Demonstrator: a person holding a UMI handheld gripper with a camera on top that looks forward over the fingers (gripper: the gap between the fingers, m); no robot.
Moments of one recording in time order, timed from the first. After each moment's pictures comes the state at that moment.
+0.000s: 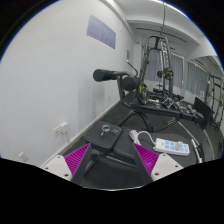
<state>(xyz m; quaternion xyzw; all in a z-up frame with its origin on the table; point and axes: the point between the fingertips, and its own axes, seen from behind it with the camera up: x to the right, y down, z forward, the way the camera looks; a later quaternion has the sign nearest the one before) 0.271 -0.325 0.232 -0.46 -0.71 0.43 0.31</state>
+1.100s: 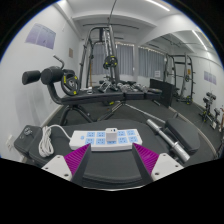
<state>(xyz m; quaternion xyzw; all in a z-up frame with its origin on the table) 0.088 0.042 0.089 -0.63 -0.56 0.35 0.40</state>
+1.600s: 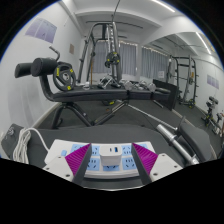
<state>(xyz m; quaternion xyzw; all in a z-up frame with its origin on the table) -0.058 0.061 0.023 -0.62 -0.57 0.34 0.41</state>
